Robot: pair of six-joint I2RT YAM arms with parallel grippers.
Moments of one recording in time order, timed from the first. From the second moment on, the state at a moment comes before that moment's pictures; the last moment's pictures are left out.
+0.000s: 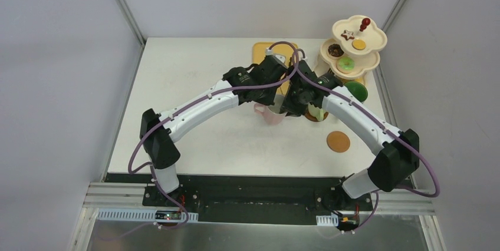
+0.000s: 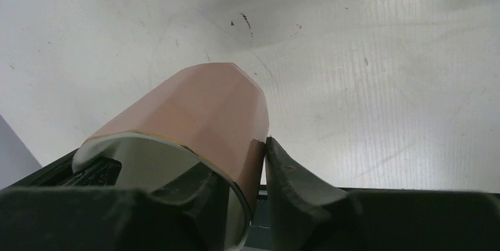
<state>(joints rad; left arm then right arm) -0.94 1.78 1.79 -0.90 -0.31 -0.45 0.62 1.49 1.35 -0.97 0.06 0.92</state>
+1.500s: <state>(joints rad) -0.94 1.43 1.67 -0.69 -0.26 -0.31 0.04 1.03 0.95 -1.24 0.29 0.90</state>
